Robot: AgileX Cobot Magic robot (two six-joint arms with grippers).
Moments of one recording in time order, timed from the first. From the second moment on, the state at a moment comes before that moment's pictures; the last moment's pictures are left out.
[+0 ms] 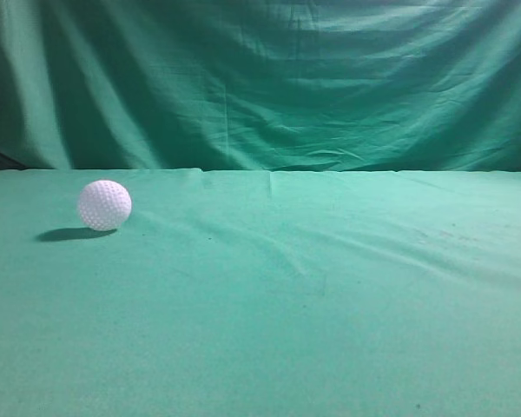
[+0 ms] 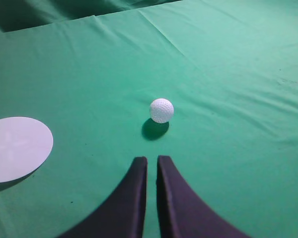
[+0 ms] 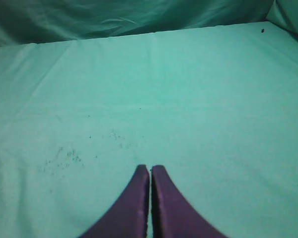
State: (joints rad) left arm -0.38 0.14 -0.31 -0.09 0.59 0.09; right arm 0.09 -0.01 0.03 0.11 0.38 -0.05
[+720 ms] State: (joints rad) left arm -0.11 0.05 -0.19 -0.01 0.40 0.08; right arm 0.09 -0.01 0.03 0.11 0.38 -0.05
